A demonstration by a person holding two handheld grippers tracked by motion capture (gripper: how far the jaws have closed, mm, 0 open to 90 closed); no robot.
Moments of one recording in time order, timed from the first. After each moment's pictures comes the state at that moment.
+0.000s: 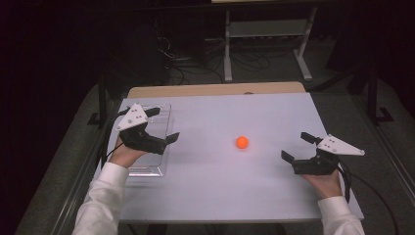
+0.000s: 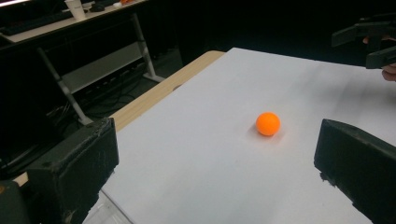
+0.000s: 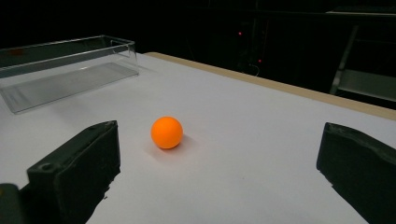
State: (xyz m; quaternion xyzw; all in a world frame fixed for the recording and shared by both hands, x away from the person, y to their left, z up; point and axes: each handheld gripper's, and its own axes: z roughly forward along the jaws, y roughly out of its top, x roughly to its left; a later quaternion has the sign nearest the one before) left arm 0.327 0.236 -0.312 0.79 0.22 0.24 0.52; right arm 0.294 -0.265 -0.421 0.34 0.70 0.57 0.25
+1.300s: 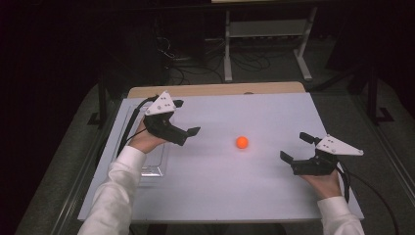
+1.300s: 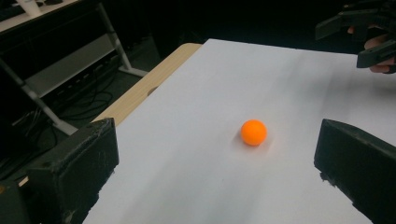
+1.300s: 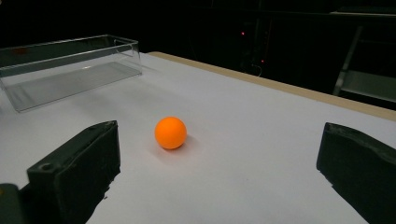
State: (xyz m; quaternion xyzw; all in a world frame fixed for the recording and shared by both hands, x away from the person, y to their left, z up) left arm 0.358 0.181 -0.301 0.83 0.17 0.21 0.49; right arm 0.294 -0.262 -0.421 0.34 0.71 0.57 0.25
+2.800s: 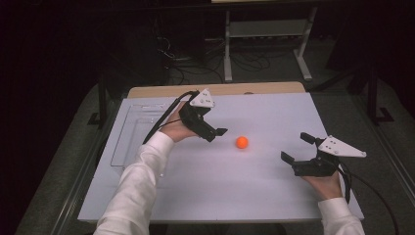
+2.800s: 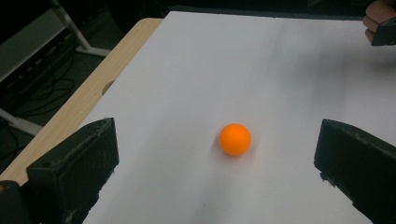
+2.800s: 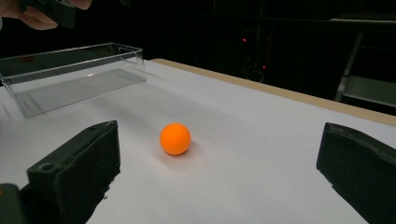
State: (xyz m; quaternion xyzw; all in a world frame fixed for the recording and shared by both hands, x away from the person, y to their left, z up) left arm 0.394 0.105 -0.315 0.88 0.12 0.16 0.42; right arm 0.289 -0.263 -0.418 0.34 0.70 0.58 0.25
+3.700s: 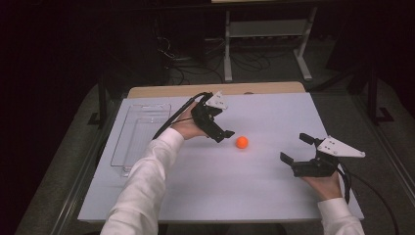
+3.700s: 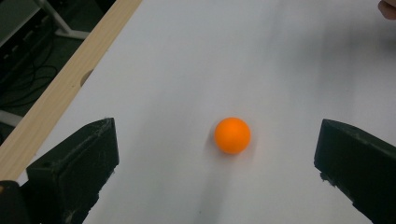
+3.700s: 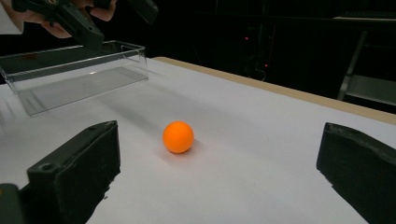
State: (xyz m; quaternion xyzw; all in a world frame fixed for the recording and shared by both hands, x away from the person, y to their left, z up) left arm 0.409 0.076 -0.331 0.91 0.10 0.14 0.38; right arm 0.288 -0.261 -0.418 0.33 0.70 0.58 0.25
